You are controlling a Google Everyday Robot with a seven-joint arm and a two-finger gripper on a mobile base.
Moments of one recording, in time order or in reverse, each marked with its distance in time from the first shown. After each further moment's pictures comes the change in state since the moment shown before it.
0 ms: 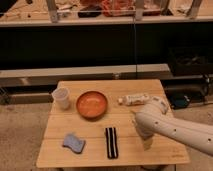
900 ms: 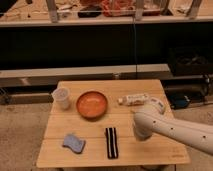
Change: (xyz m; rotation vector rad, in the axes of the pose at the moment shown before) arm -0.010 0.002 0.021 -0.042 -0.045 0.010
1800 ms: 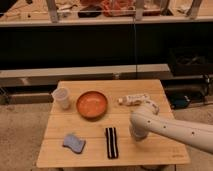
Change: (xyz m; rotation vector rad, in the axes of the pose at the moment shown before) arm -0.011 -0.012 0.039 -0.031 -0.023 -0.022
